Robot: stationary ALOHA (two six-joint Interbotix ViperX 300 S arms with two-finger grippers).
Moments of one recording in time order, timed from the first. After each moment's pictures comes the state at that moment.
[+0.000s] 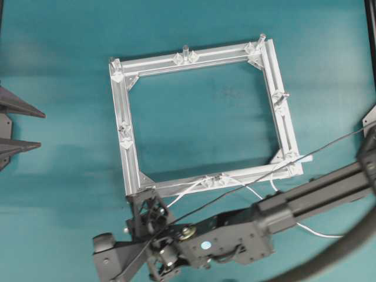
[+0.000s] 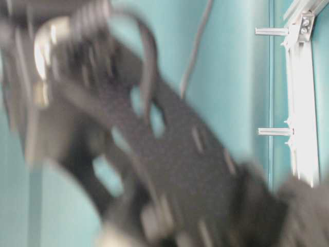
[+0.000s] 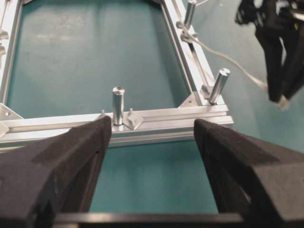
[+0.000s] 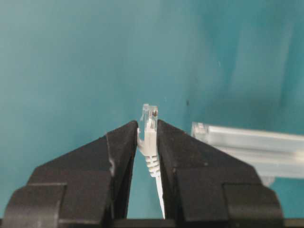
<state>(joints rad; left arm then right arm) -0.03 -1.39 1.39 -0.06 0.27 -0.03 0.38 0.61 -0.31 -0.41 0.76 0.30</state>
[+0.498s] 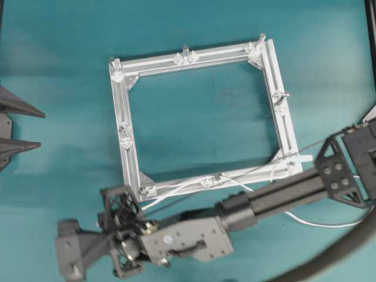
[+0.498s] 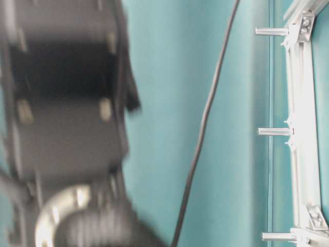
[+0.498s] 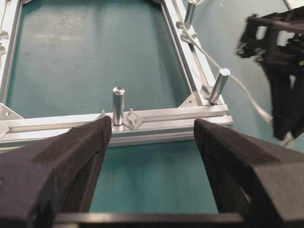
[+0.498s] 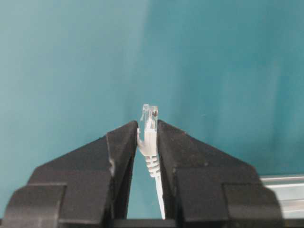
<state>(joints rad) -0.03 -1.39 1.39 -0.06 0.27 -0.03 0.32 0.78 -0.64 -0.34 0.89 0.32</state>
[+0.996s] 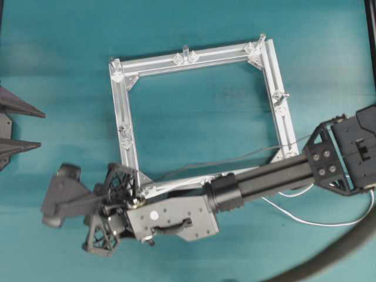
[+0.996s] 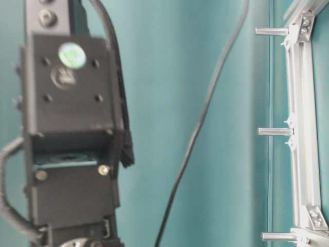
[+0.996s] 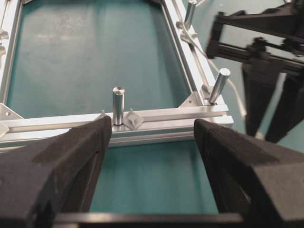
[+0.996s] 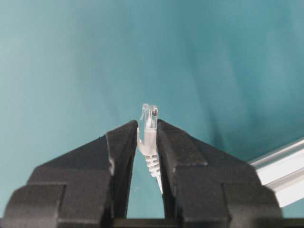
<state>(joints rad) -0.03 -1.39 1.39 -0.06 0.27 -0.03 0.26 0.80 -0.70 -0.34 0.93 0.74</state>
